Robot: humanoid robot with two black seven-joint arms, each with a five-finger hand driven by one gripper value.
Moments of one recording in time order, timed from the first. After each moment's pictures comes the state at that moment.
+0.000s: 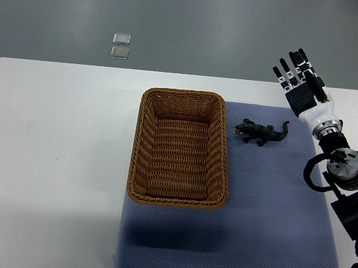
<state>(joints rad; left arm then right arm) -0.05 0.00 -0.09 -0.14 0.04 0.00 0.14 0.67 -0.13 1.10 0.62 0.01 0.35 0.15</state>
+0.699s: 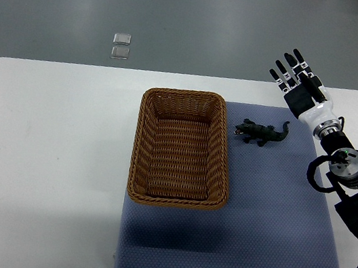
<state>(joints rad) -0.05 0.00 -0.10 -0.13 0.04 0.00 0.14 0.69 -0.18 1.02 0.62 -0.11 0.36 0.14</state>
